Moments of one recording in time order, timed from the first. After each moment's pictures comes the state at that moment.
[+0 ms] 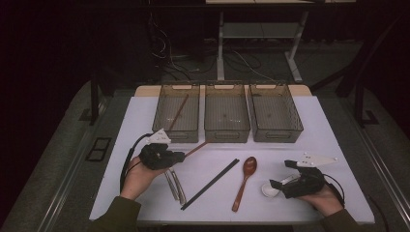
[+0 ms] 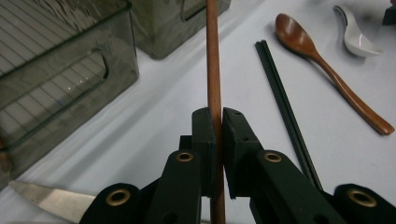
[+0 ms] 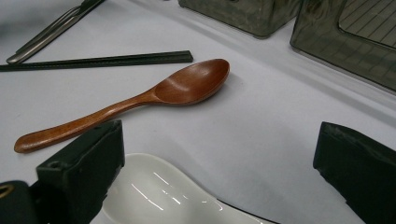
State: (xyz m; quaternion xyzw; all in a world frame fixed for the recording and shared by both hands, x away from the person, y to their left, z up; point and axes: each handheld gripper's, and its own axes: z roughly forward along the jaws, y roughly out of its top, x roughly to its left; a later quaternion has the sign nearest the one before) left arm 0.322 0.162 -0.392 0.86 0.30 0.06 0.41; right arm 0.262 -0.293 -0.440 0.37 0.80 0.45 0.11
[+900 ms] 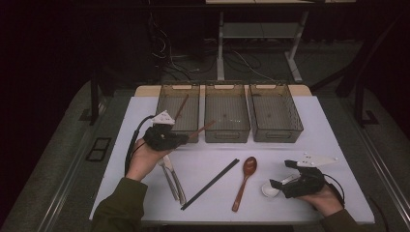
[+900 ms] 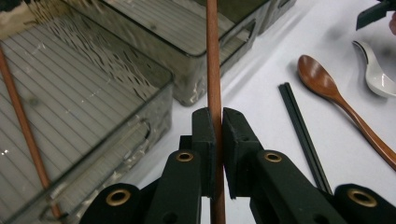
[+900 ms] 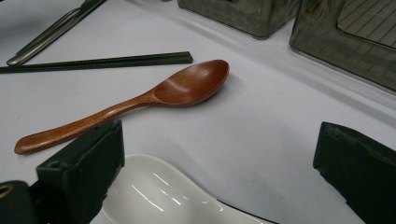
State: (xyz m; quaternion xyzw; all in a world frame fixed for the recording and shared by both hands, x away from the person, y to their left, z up) left arm 0.362 0.151 -0.366 0.85 0.30 0.08 0.41; right arm 0.262 -0.293 -0.440 0.37 0.80 0.45 0.11
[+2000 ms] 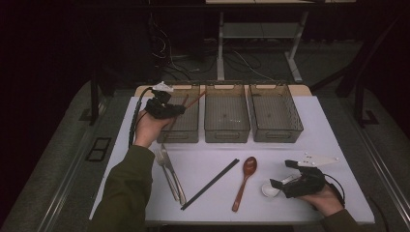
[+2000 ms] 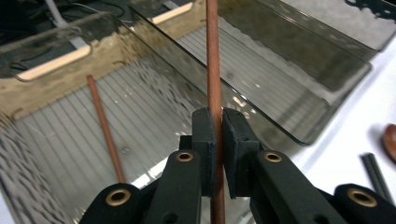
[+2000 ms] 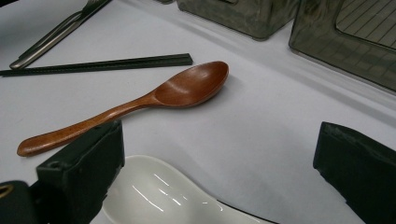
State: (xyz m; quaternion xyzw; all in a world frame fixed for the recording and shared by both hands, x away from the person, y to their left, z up) left arm 0.446 0.155 -0.342 0.83 0.36 0.13 0.41; right arm 0.262 -0.295 -0.440 0.38 0.80 0.46 0.10
